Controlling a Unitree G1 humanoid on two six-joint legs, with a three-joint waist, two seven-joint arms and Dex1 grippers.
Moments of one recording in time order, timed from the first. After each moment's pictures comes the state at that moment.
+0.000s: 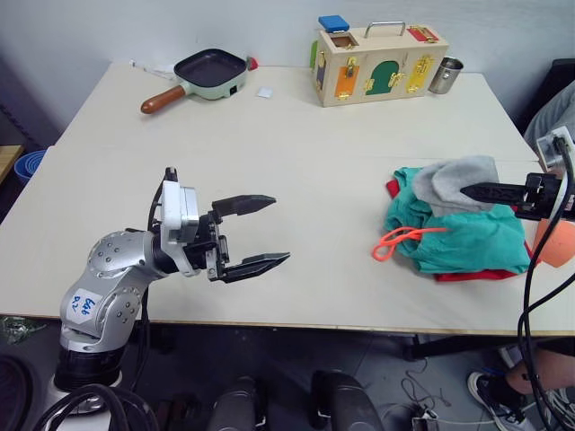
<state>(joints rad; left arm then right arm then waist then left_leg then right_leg) -0.34 0.54 0.11 -0.42 -0.67 0.42 -0.95 -1.04 -1.05 0.05 0.95 0.37 0.94 1.33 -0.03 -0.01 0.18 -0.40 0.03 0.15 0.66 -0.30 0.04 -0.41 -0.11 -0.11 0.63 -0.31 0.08</state>
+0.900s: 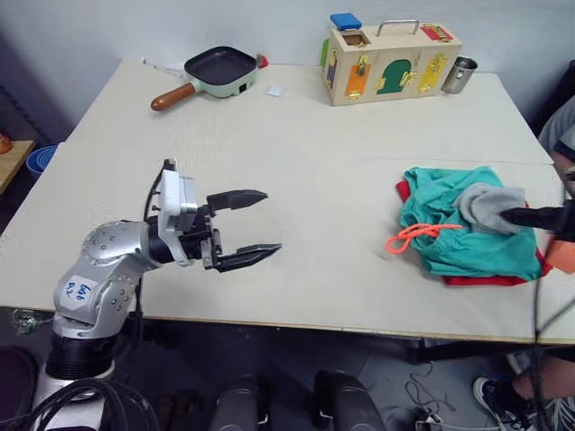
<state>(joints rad) -0.38 0.65 0.12 -0.31 -0.63 0.41 -0.98 -0.97 -1.16 -0.06 1.18 0.09 0.34 1.19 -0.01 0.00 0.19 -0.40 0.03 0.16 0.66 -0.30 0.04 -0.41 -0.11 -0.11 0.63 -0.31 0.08</state>
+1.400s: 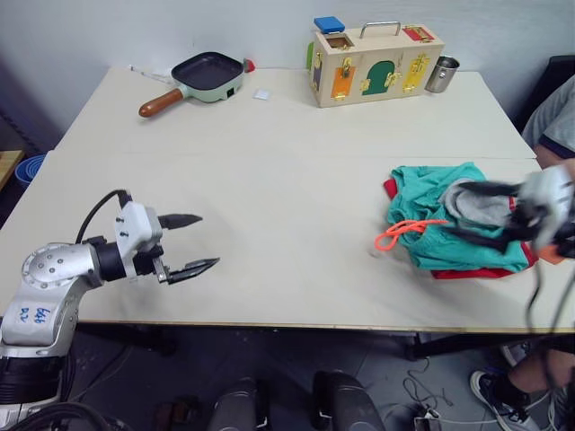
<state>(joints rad) -0.14 0.82 0.22 -0.13 -0.39 0.18 -1.02 -0.43 -0.76 -0.19 0.30 0.41 -0.11 1.38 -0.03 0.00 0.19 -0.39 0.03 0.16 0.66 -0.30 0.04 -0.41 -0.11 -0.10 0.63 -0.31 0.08</state>
